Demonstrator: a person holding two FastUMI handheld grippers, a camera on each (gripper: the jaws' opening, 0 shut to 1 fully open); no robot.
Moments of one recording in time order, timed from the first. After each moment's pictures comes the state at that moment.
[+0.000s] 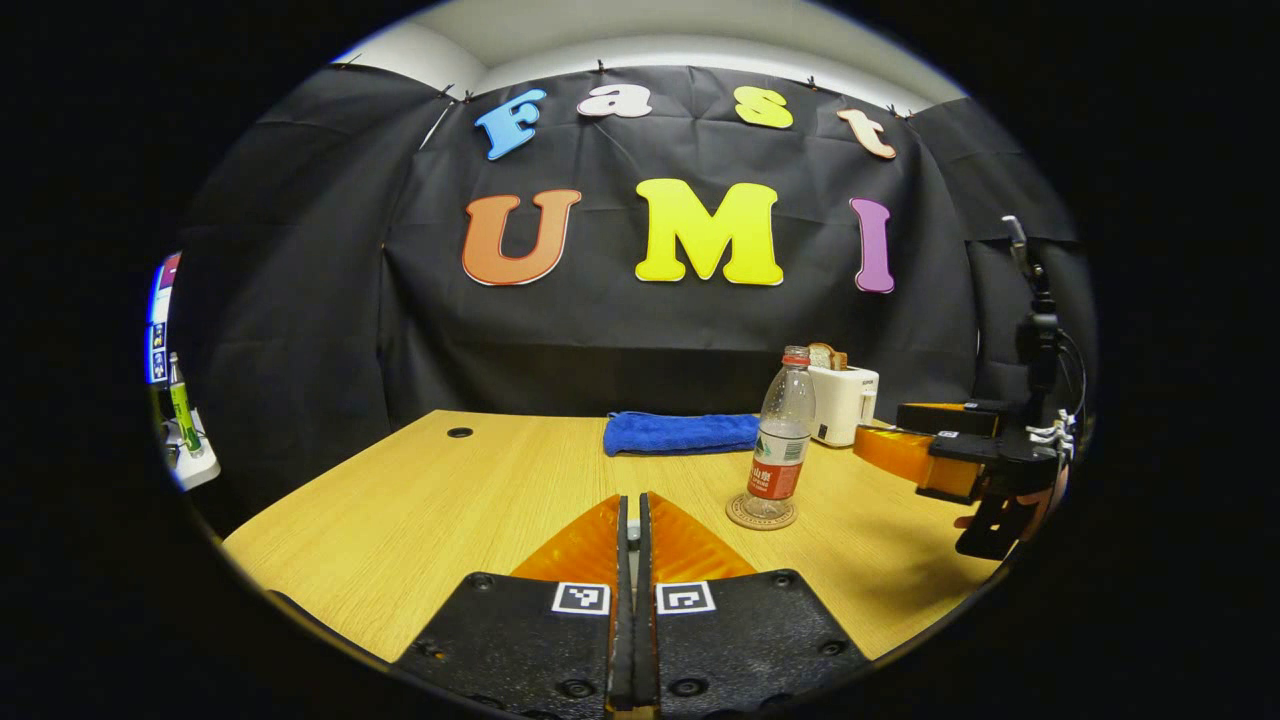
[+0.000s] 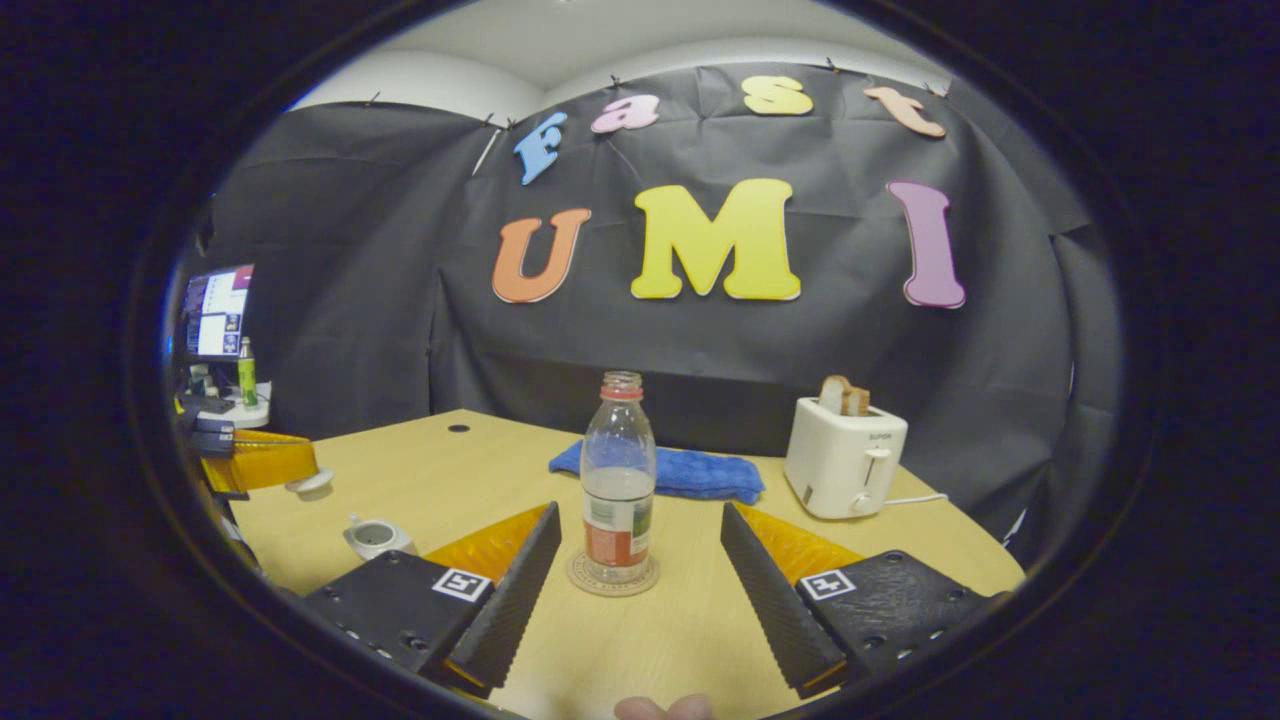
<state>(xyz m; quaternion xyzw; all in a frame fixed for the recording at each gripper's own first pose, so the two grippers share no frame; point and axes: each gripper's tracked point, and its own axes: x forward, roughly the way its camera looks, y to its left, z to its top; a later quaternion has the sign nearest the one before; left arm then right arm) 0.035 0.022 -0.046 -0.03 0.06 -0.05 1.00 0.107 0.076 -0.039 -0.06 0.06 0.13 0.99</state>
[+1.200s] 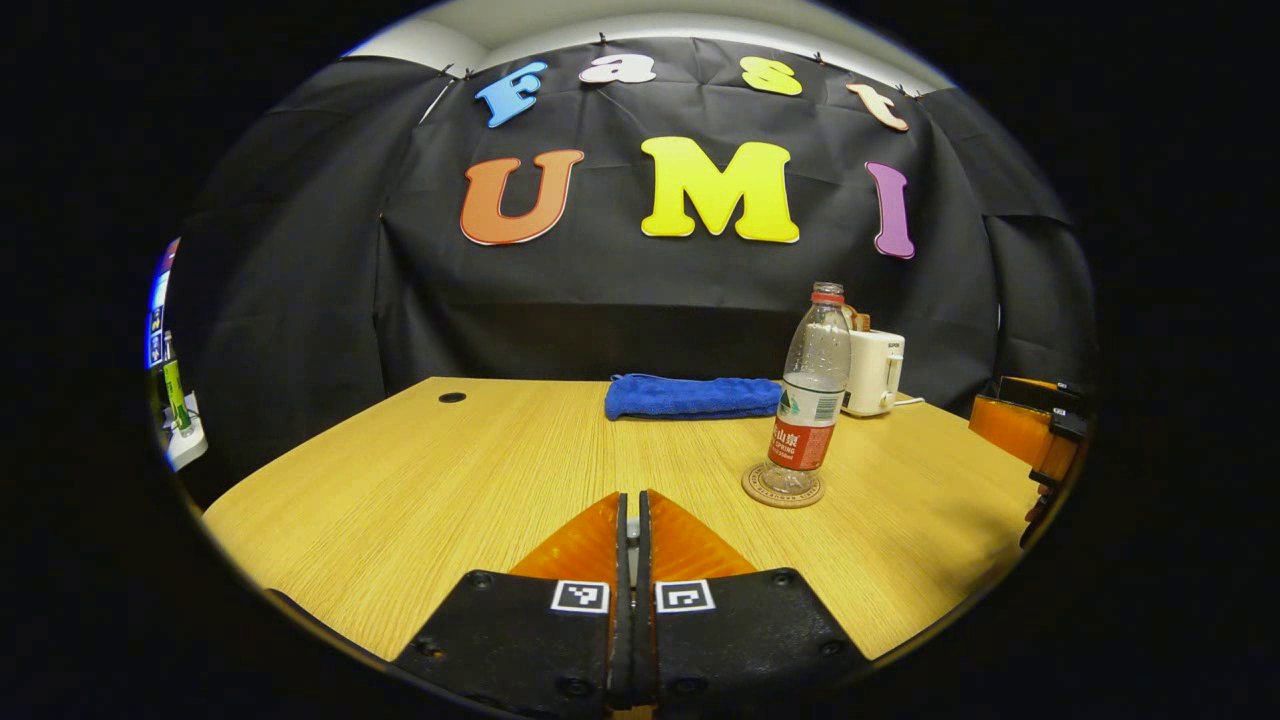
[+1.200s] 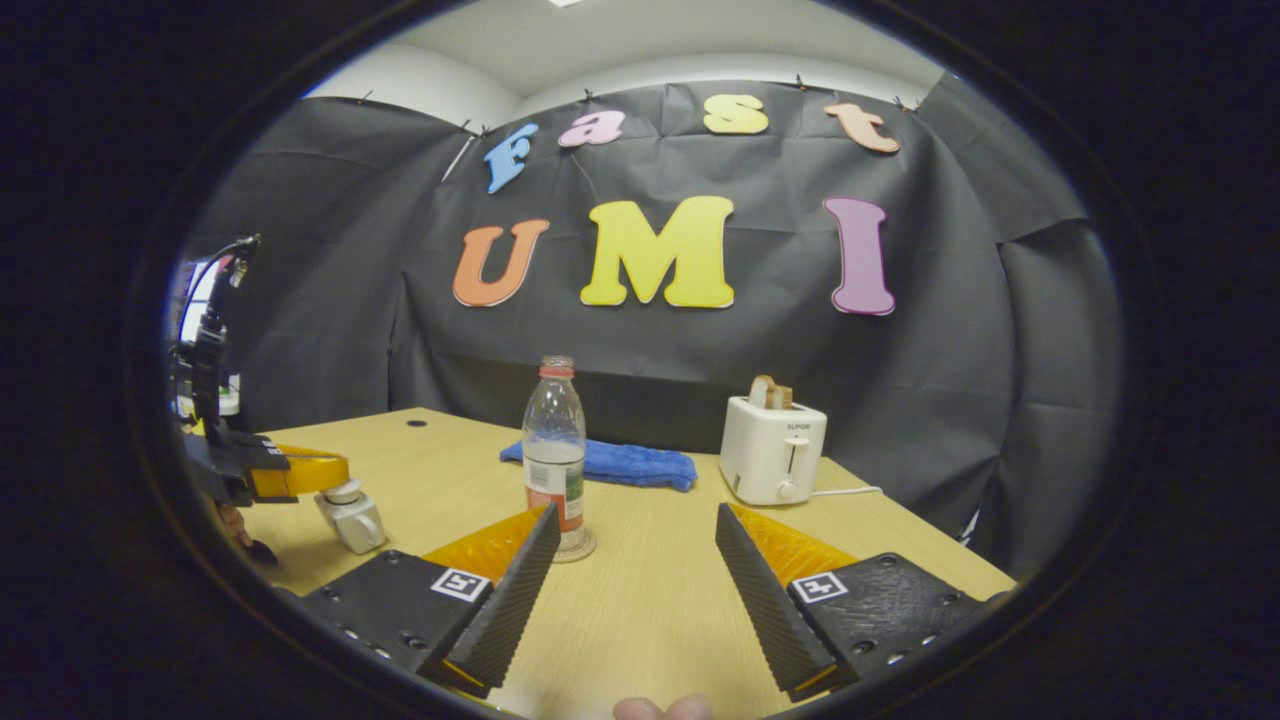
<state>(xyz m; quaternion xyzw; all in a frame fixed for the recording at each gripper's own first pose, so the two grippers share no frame) 0.064 0.012 -0.097 -0.03 0.11 -0.03 0.99 0.078 0.024 -0.058 -0.05 0.04 0.07 1.00</state>
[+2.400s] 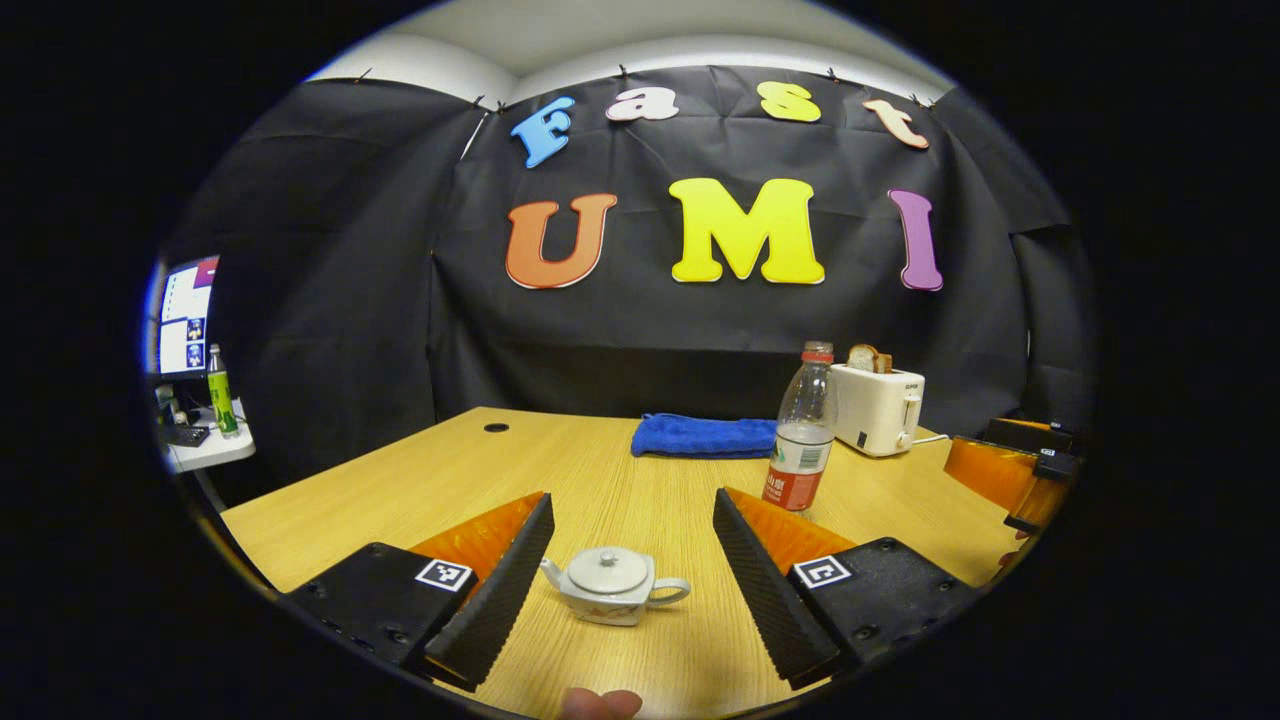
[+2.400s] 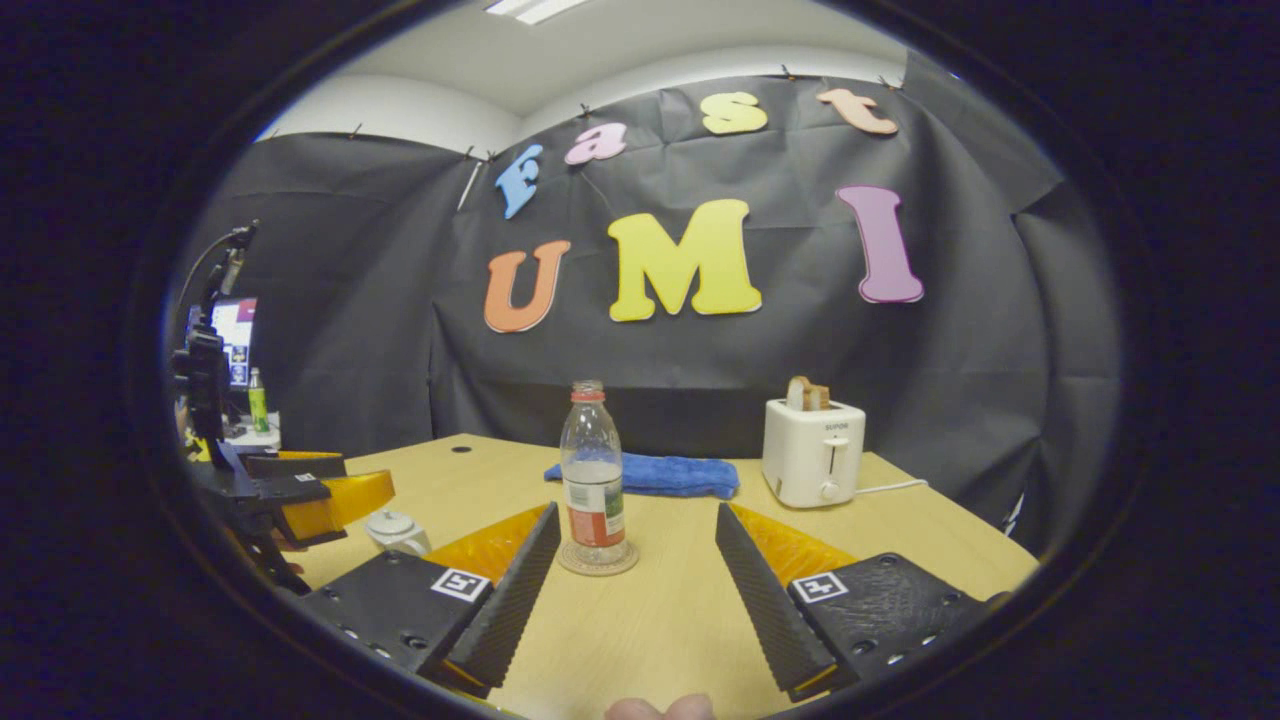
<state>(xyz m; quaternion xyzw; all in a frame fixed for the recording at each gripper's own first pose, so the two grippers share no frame) 0.026 -0.004 -0.034 -0.03 0.04 0.05 1.00 0.069 0.034 -0.039 0.02 0.03 0.13 0.99</state>
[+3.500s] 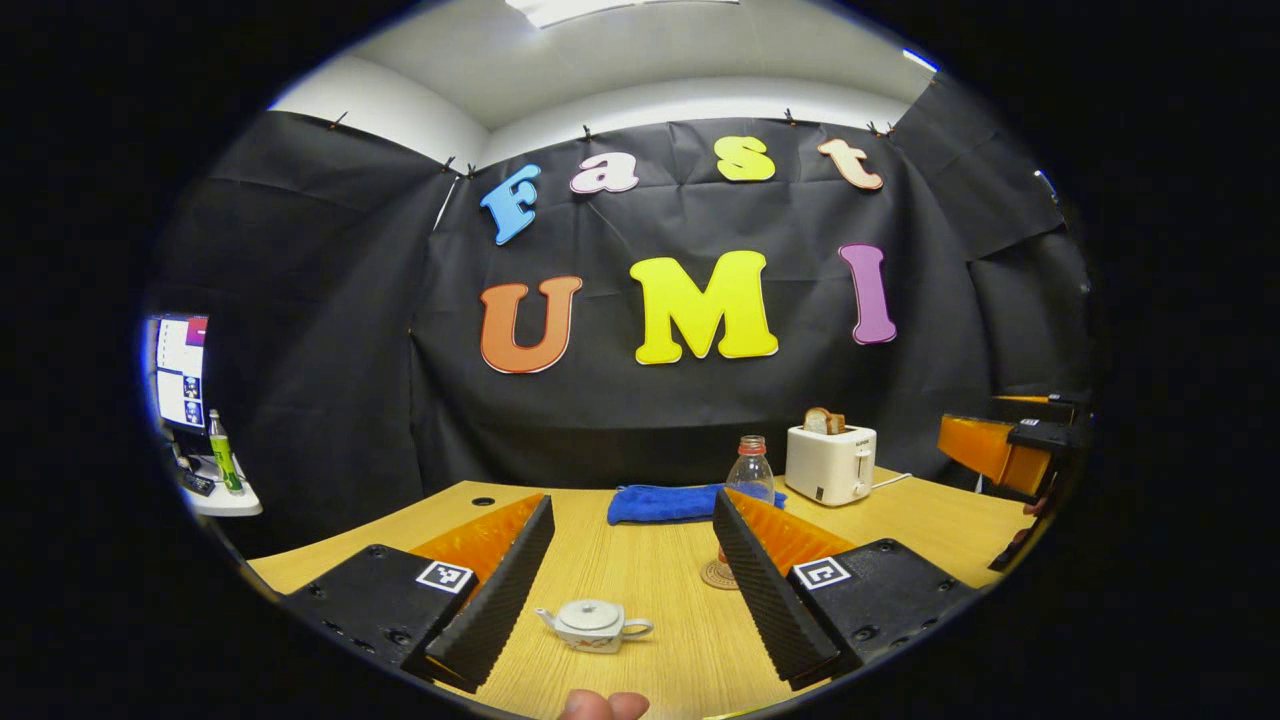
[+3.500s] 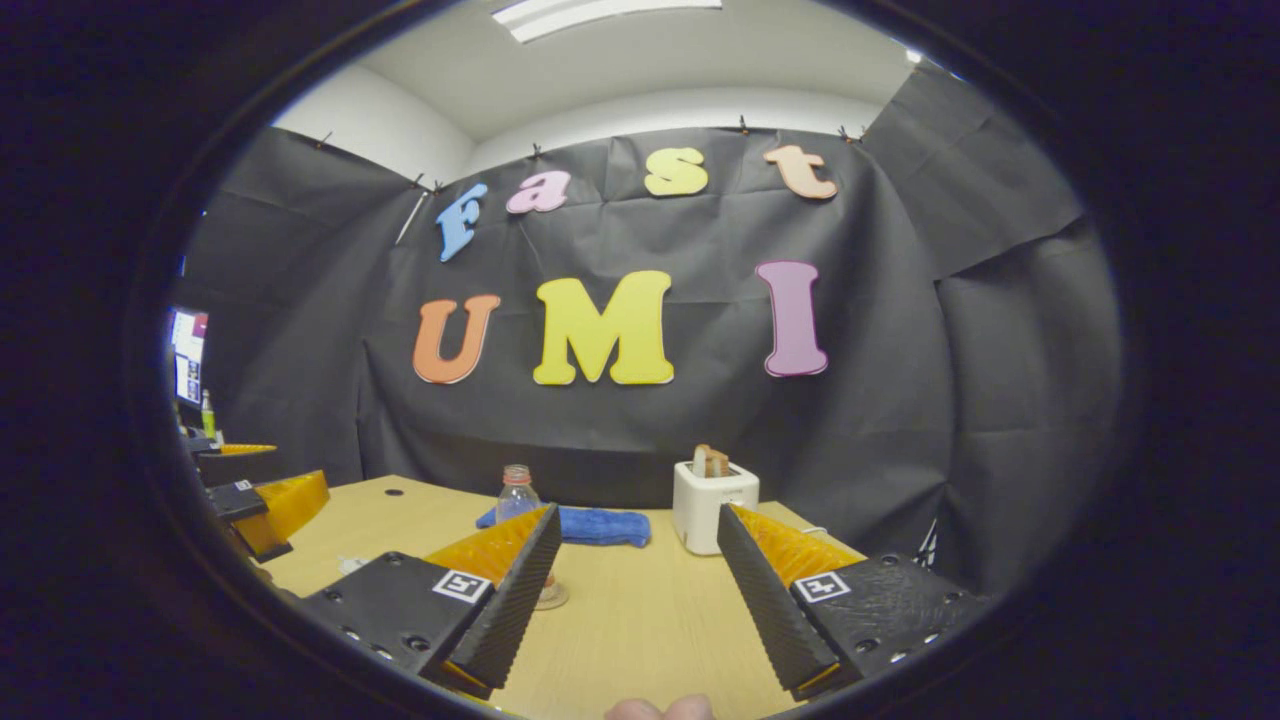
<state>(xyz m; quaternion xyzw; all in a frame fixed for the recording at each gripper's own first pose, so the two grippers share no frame) 0.002 -0.022 0.035 0.01 -0.03 0.02 1.00 0.025 -0.008 0.049 -0.01 -0.04 0.01 1.00</state>
